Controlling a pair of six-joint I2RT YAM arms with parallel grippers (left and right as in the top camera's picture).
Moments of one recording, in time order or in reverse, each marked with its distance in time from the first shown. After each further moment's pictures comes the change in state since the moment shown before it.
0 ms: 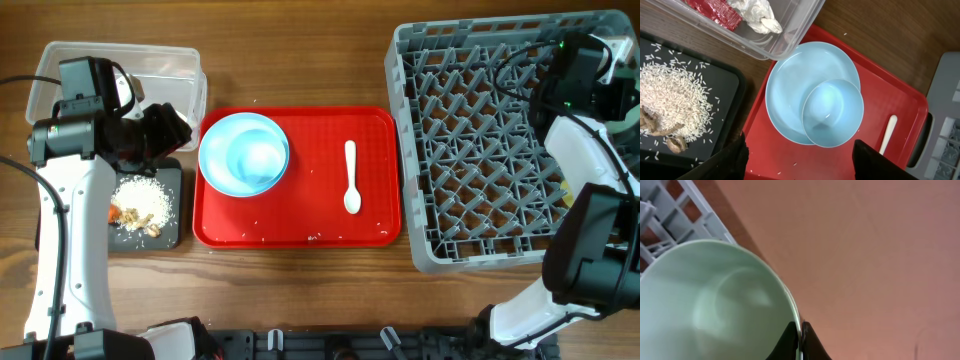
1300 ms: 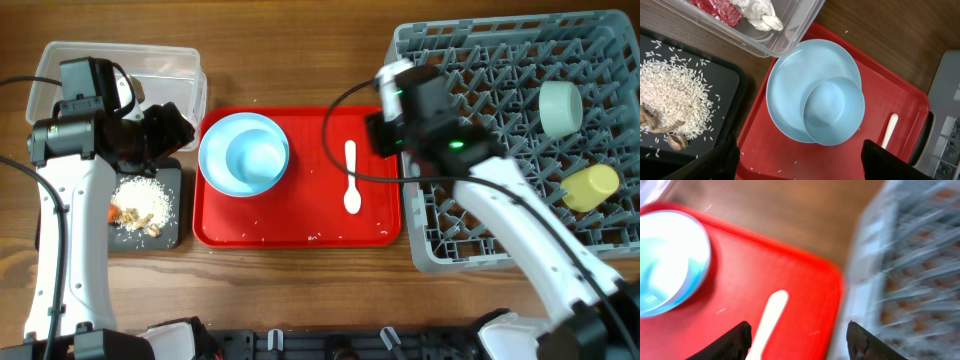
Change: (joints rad) left arm 0.000 0.000 0.000 -0.010 0.000 0.000; right arm 0.711 -0.306 -0.008 -0.627 -1.076 0.561
